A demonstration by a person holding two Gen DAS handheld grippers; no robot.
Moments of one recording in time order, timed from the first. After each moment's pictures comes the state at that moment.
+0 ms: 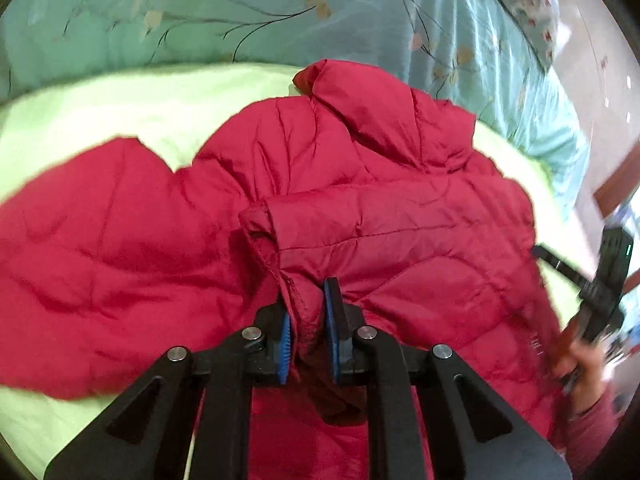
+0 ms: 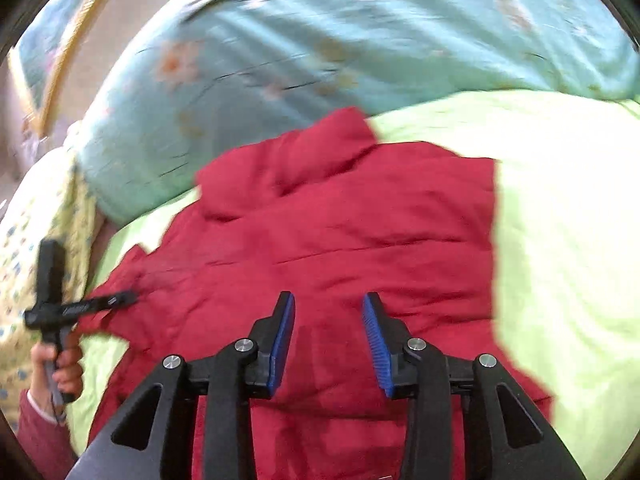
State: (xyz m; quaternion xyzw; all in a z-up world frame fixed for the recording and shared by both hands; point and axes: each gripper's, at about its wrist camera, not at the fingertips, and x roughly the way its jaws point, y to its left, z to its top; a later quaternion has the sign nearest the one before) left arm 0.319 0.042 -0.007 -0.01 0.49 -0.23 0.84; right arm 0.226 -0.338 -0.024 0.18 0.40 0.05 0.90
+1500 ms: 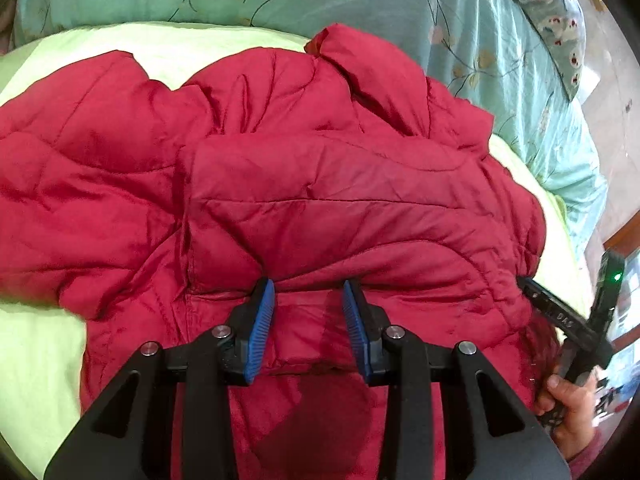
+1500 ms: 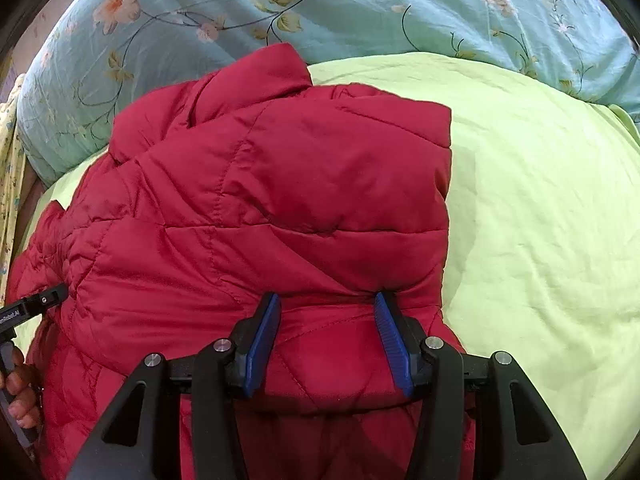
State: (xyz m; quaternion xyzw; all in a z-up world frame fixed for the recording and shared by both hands) left arm 0.274 0.044 -0.038 -0.11 0.49 -0.18 0.85; right arm 0.234 -0.330 -0.063 0.09 0.44 -0.03 0.89
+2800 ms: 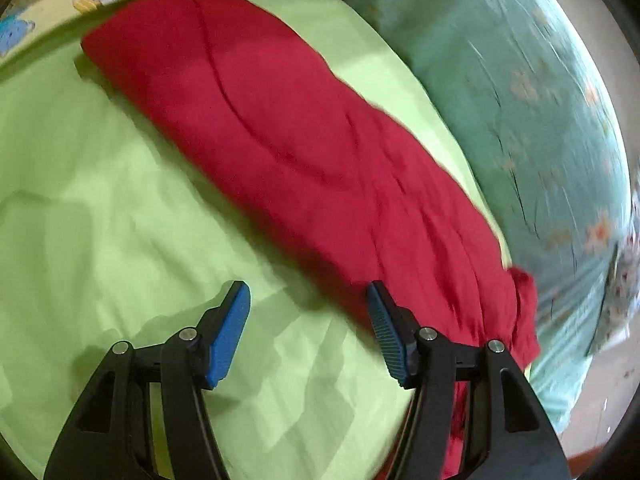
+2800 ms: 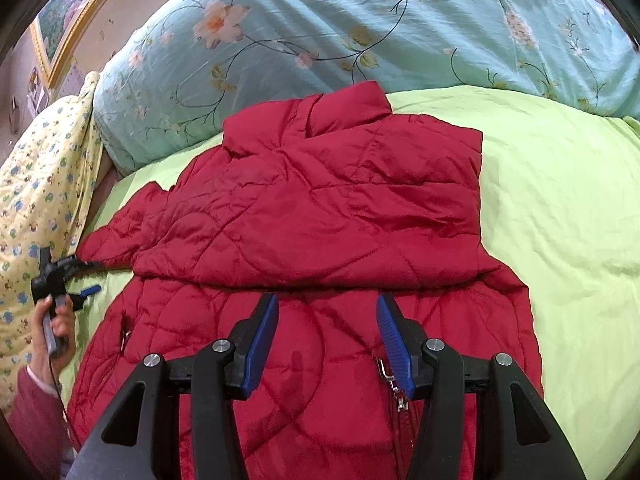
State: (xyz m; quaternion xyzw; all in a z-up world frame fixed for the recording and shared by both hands) left arm 0.237 0.327 -0.065 -0.40 0.42 0.08 0.81; right arm 0.149 -0.285 -0.017 0.10 0.42 0.07 0.90
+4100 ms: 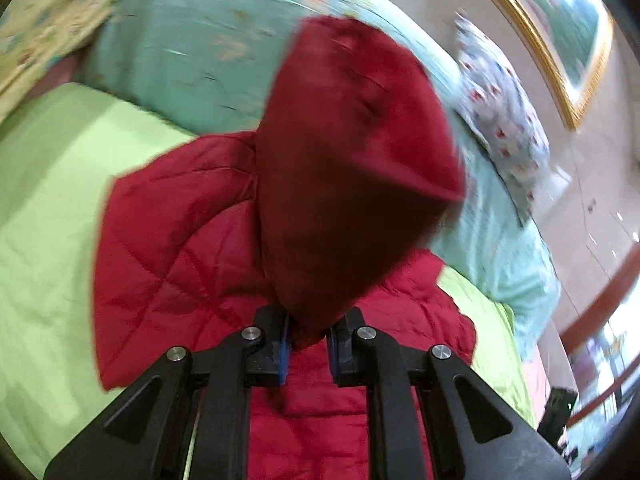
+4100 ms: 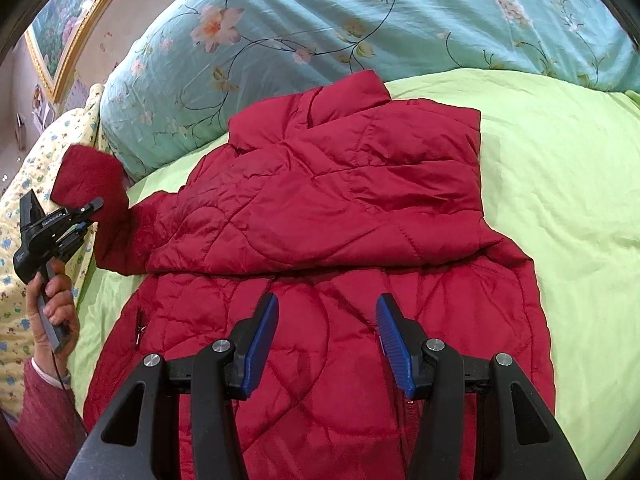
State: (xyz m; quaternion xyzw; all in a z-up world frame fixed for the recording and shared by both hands) left arm 0.241 0.139 0.050 -0.22 0.32 -0.18 0.90; right arm 0.140 -0.295 -0.022 0.15 0.42 0.08 0.89
